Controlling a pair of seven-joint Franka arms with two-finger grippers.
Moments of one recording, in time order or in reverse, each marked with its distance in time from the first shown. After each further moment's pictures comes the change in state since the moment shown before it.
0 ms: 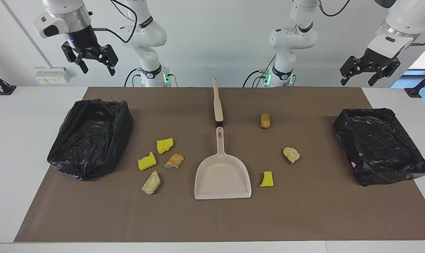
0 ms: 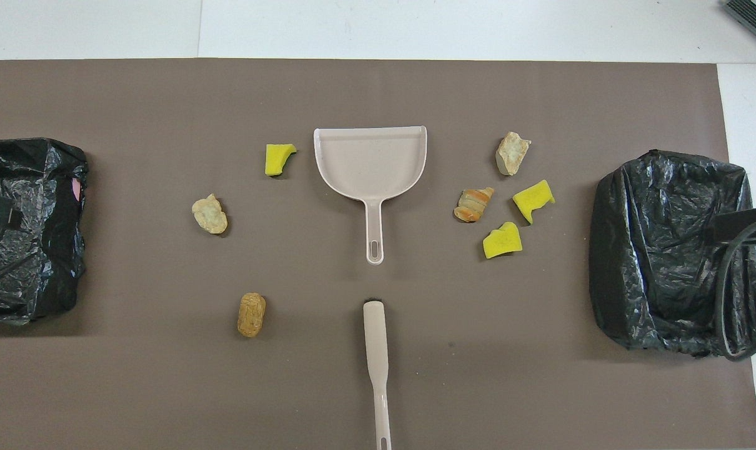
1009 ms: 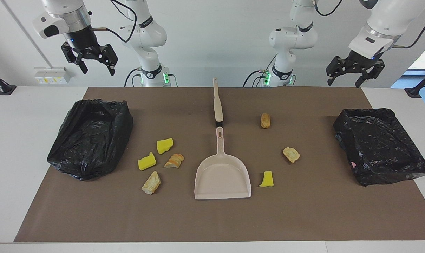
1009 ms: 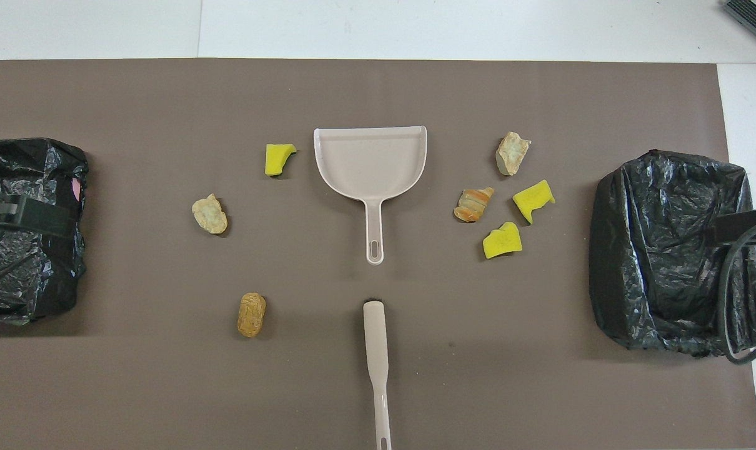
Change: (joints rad) left arm -0.084 -0.038 -0.029 -0.084 -0.004 0.047 -0.046; right arm -0.001 0.000 -0.001 0.000 0.000 0.002 -0.024
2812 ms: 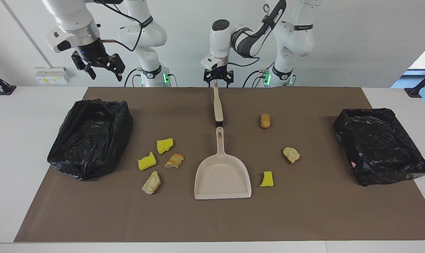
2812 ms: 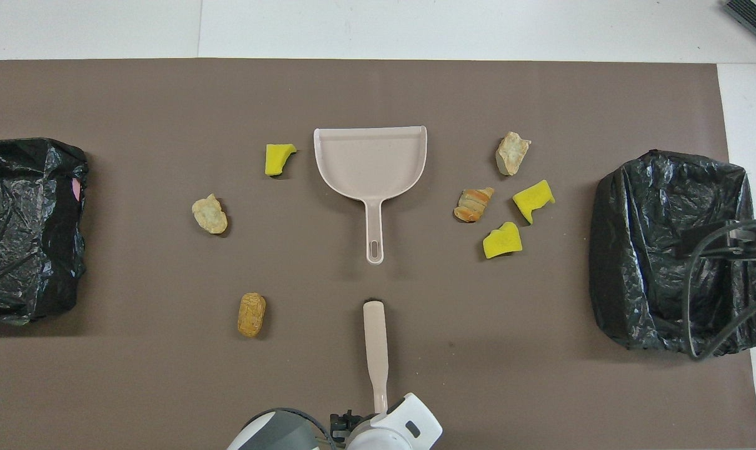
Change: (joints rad) left arm -0.976 -0.089 -0.013 -0.876 -0.022 0.827 -1.010; right arm 0.006 -0.008 0.012 -0.091 0.000 0.011 0.025
